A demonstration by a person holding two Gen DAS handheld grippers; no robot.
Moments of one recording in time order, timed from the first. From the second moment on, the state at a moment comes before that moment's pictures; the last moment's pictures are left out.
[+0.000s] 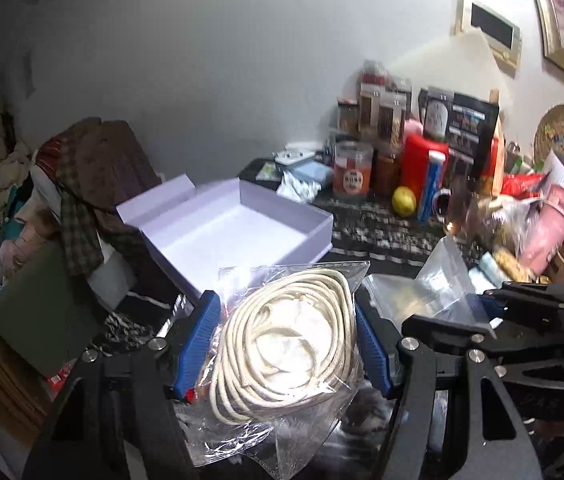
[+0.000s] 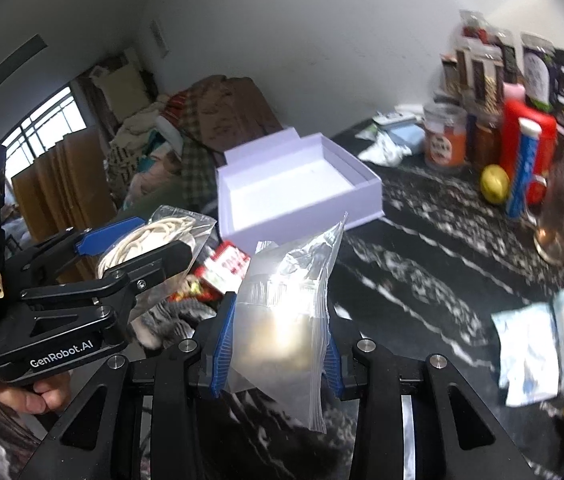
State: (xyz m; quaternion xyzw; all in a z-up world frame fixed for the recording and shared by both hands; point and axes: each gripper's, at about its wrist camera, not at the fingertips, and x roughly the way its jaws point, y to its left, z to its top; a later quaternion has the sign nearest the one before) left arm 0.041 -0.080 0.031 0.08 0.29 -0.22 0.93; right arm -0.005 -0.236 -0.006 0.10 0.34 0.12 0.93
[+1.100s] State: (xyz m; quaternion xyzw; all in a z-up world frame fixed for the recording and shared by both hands) left arm 0.207 -0.072 0.087 0.07 0.25 -0.18 0.95; right arm 0.154 -0.232 0.071 0.05 0.28 0.16 0.94
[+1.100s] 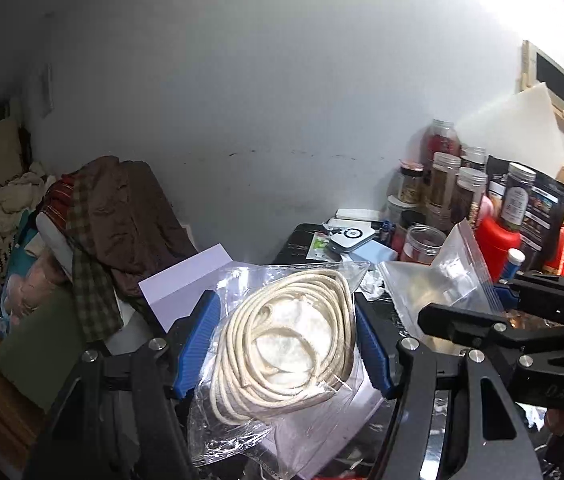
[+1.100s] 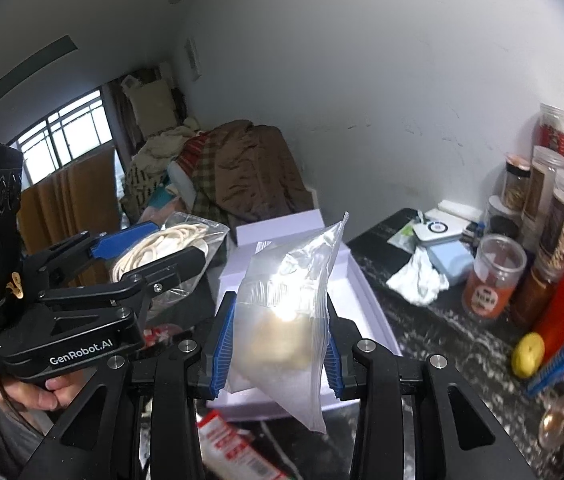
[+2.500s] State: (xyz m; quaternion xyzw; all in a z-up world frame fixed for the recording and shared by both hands) left arm 0.366 -0.097 -0.020 0.08 0.39 -0.12 0.91; right arm 0.318 -0.233 -0.002 0.01 0.40 0.15 0.90
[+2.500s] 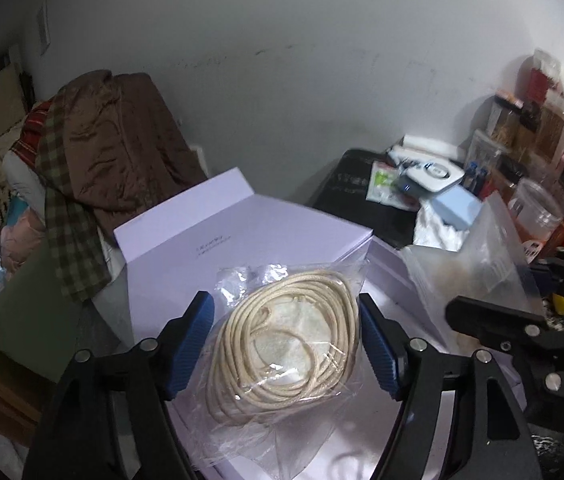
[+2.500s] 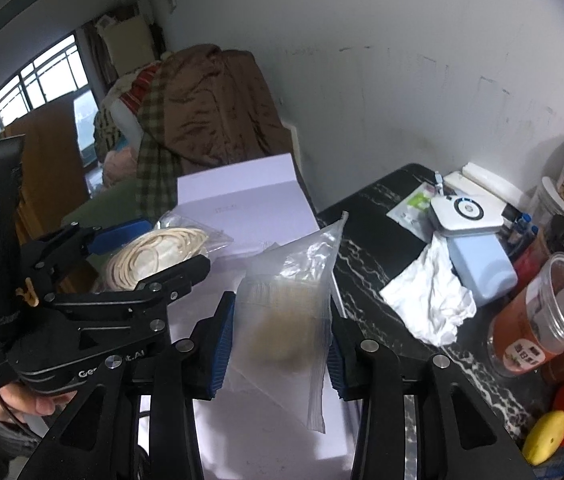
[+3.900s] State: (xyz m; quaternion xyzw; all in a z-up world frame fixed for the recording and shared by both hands) left arm 0.256 -0.060 0.113 0.06 0.27 -0.11 0.95; right arm 0.219 -0.218 0.105 -0.03 0.30 0.11 0.95
